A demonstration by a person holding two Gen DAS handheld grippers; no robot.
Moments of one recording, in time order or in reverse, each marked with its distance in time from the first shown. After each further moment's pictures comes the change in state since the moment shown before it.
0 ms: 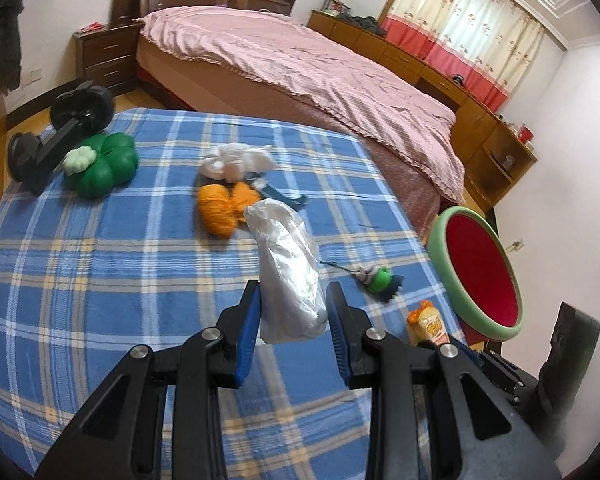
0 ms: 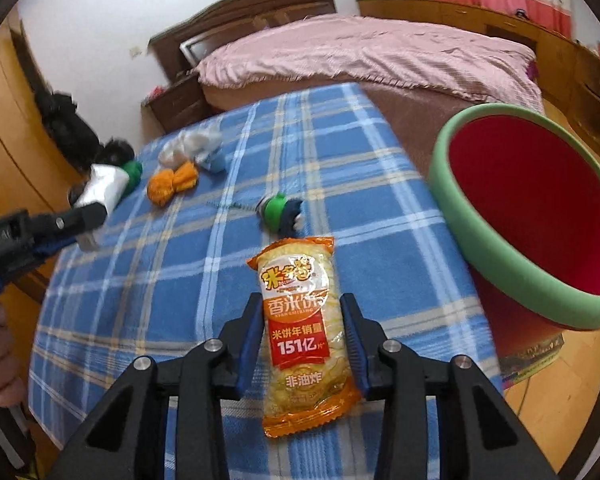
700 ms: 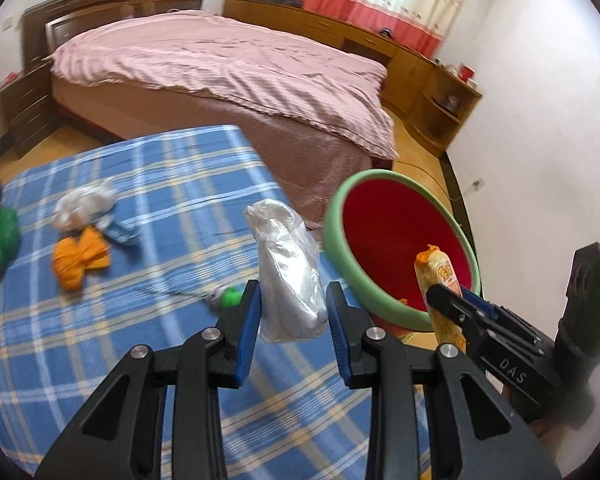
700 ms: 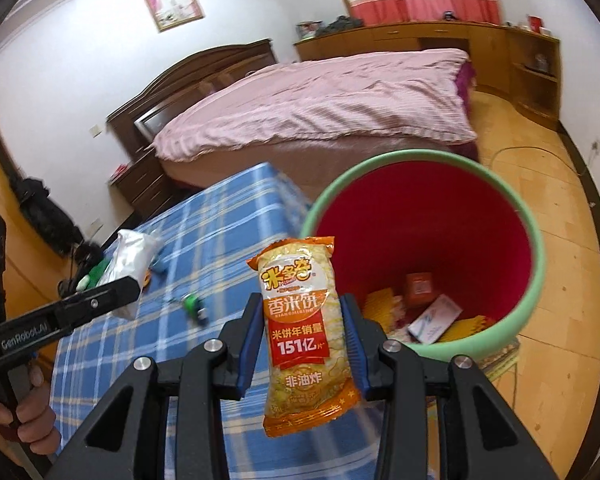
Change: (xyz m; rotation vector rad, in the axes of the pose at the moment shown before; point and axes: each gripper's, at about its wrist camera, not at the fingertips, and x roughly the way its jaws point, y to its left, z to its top) left arm 0.043 -0.131 0.015 0.252 0.084 -0.131; right arm -0.071 -0.097 0.027 0.191 -0.176 -0.105
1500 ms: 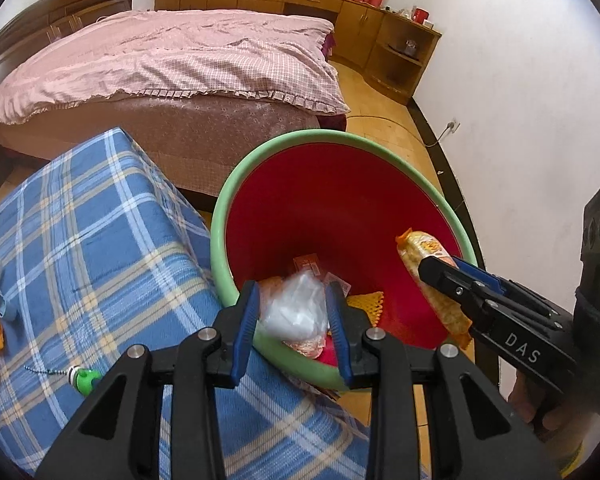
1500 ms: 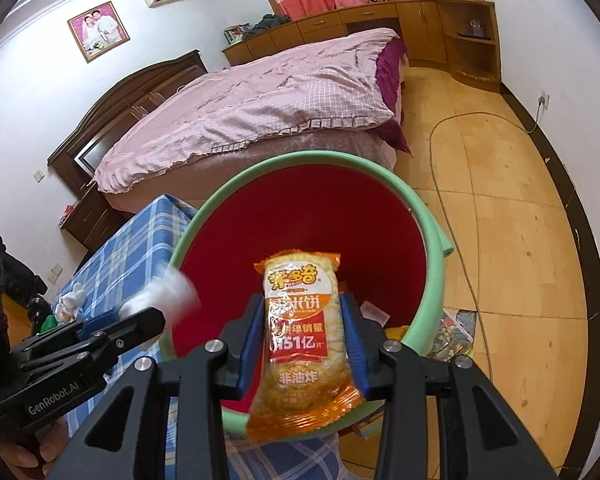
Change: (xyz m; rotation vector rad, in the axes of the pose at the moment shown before) left arm 0.104 -0.090 0.019 0.198 0.110 -0.043; right arm 0.025 -0.099 0.025 0.164 0.021 -0.127
